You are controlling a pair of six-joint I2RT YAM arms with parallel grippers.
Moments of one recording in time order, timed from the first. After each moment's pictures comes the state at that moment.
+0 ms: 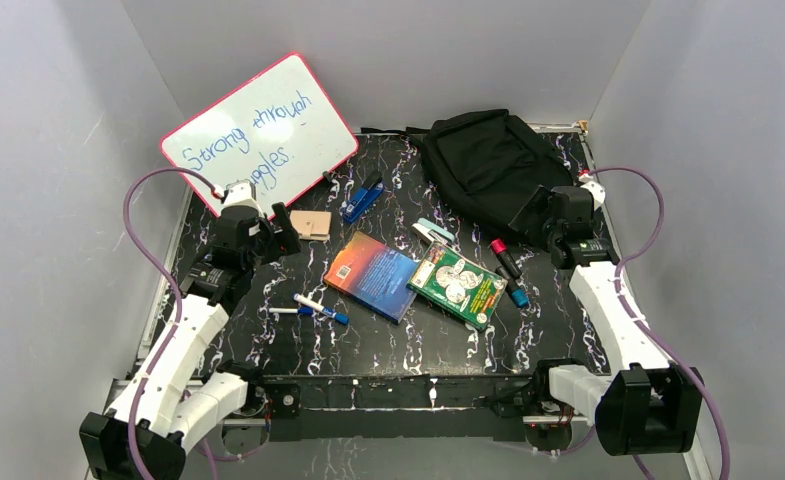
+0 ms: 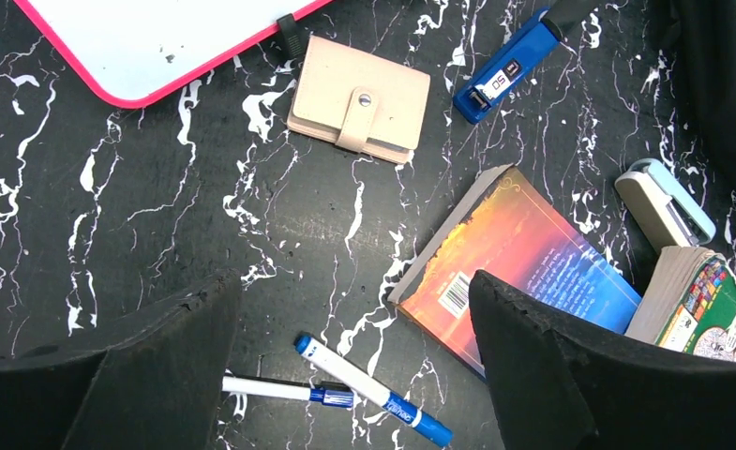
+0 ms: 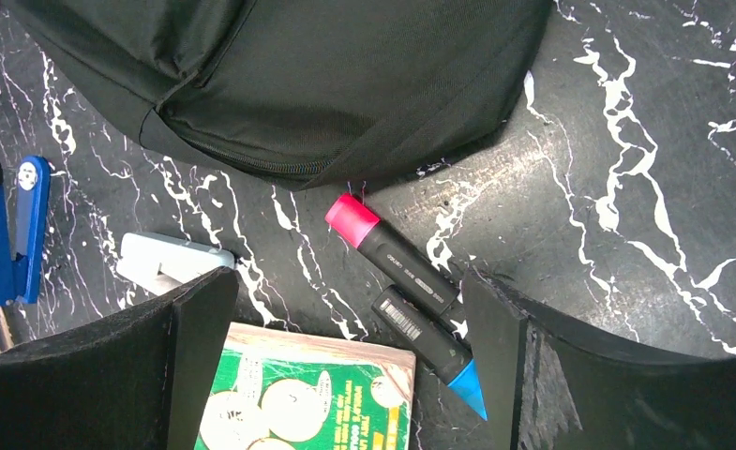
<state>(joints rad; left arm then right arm) -0.28 0.90 0.81 -0.50 -0.23 -0.42 0.09 1.07 0.82 -0.42 0.16 0.58</state>
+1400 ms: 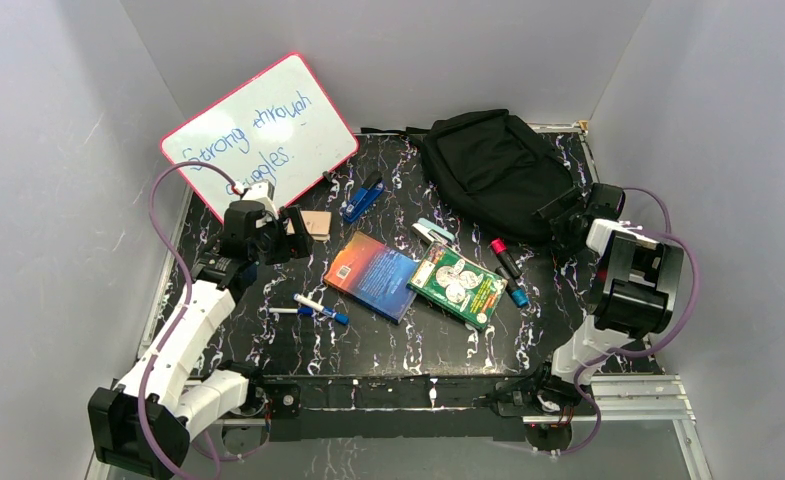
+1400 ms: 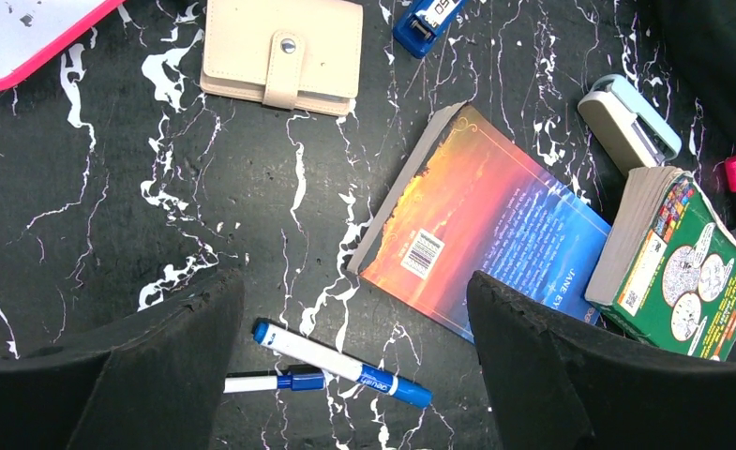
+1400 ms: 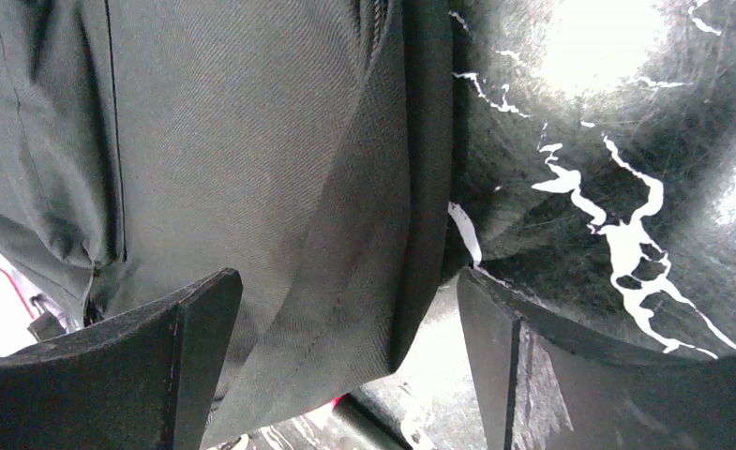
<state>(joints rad) -0.26 0.99 0.81 -0.48 -0.01 -0.38 -0.29 1.70 0.92 -0.10 -0.25 0.73</state>
